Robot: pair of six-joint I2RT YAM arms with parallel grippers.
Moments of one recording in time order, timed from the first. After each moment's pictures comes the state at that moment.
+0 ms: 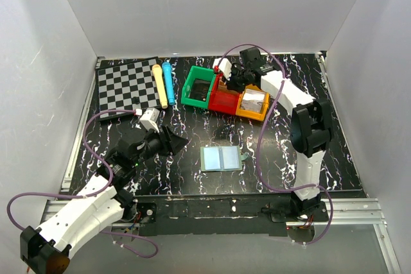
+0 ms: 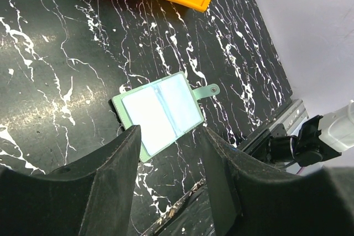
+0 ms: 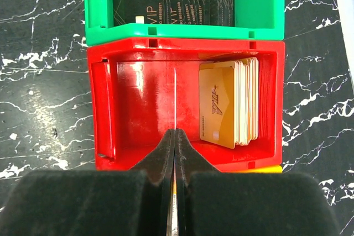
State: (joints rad) left arm -0.60 0.66 0.48 -0.12 0.17 -0.64; right arm 0.42 1.98 1.68 -0.54 -0.46 -0.81
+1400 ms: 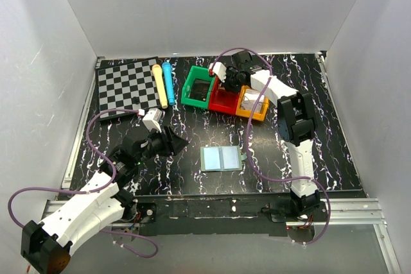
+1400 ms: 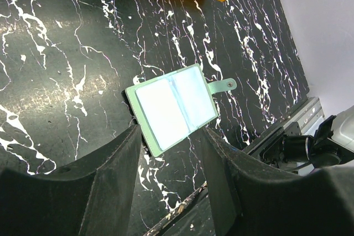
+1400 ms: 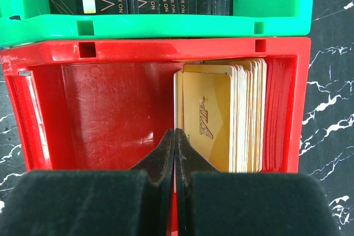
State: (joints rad) left arm -0.60 0.71 0.48 -0.15 0.15 -0.63; right arm 0.42 2.22 1.84 -0.53 -0.36 -0.84
